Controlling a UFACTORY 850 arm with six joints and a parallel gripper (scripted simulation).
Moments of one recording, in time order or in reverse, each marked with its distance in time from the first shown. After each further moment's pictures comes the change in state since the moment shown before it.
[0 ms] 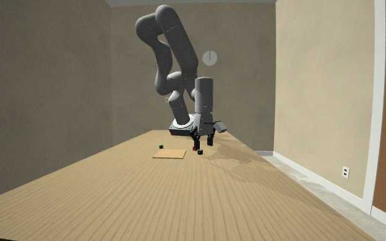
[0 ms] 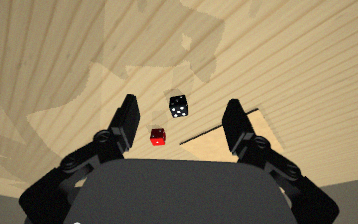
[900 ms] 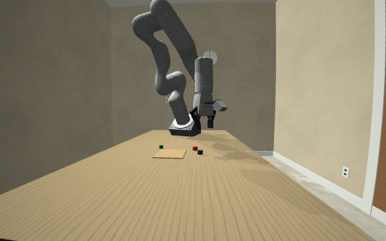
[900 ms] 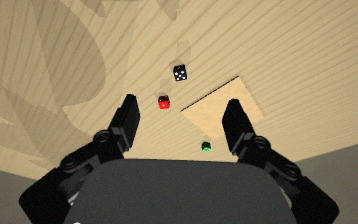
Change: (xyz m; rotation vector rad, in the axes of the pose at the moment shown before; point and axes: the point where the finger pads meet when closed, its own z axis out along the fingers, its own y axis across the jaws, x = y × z) arm 0.001 -0.001 -0.090 -0.002 0.010 0.002
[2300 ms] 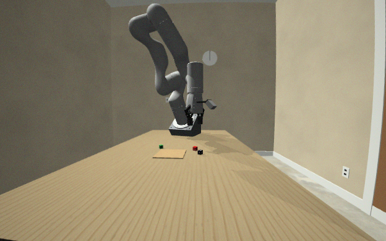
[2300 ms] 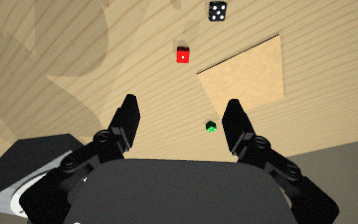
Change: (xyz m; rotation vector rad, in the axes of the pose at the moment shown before) arm -0.095 -0.033 -0.011 0.004 -0.009 -0.191
